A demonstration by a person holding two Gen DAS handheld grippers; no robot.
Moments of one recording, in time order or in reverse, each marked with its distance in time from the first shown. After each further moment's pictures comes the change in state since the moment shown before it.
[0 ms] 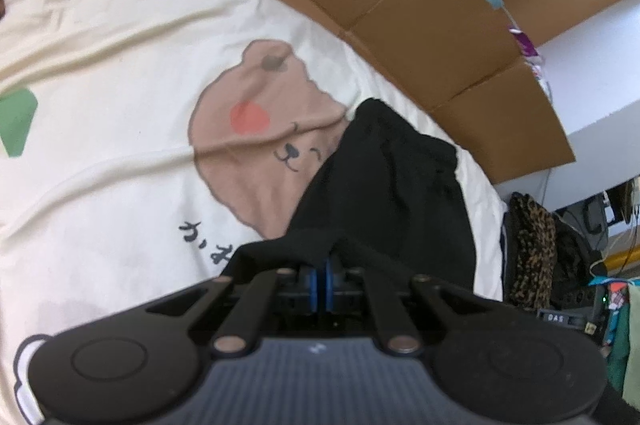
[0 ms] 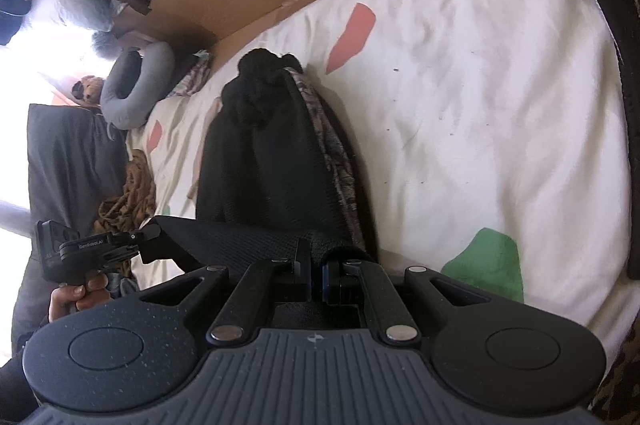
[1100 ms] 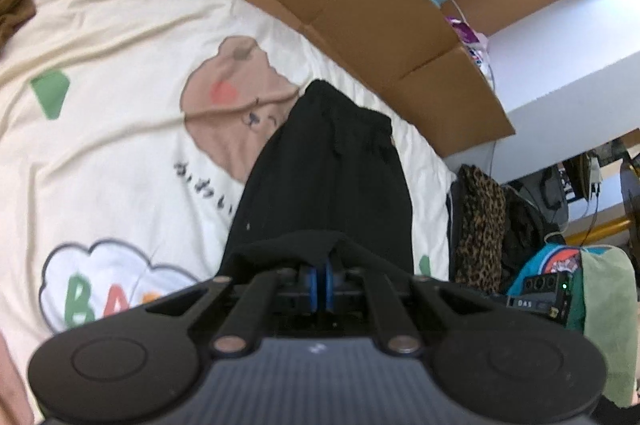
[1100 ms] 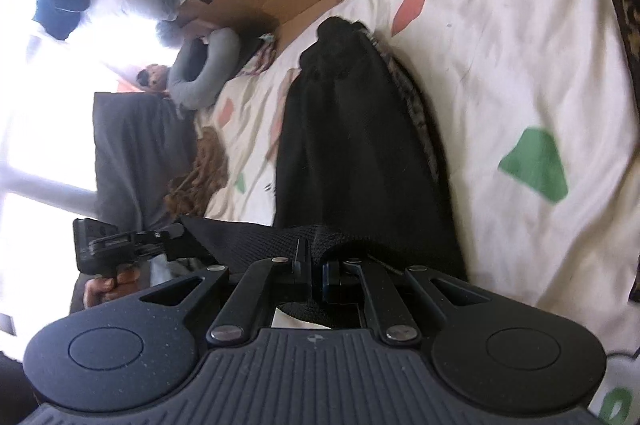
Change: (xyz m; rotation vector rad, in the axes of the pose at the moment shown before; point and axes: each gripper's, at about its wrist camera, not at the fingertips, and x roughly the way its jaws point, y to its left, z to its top) left arm -0.084 -0.030 -0.036 0.021 0.016 -0.082; right arm -0.050 0.022 -0.047 0.004 0.039 0.181
